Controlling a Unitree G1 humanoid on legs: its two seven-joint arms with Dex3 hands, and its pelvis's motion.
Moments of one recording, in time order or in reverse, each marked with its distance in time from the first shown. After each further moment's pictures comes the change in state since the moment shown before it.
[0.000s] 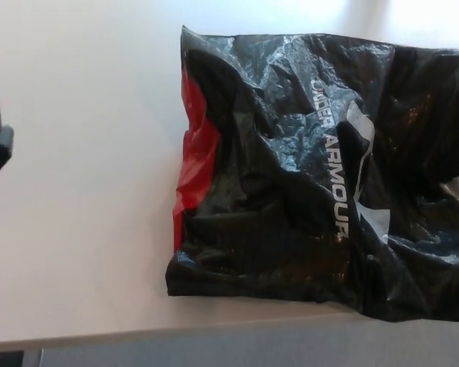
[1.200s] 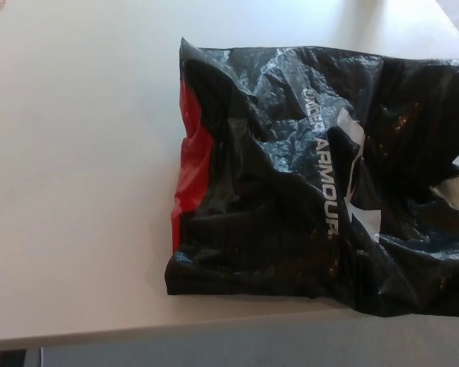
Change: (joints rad) left_arm 0.825 -0.161 0.209 0.351 -0.313 -0.215 -0.381; right_arm 0.828 0.088 -0.035 0.339 0.207 -0.405 0.229
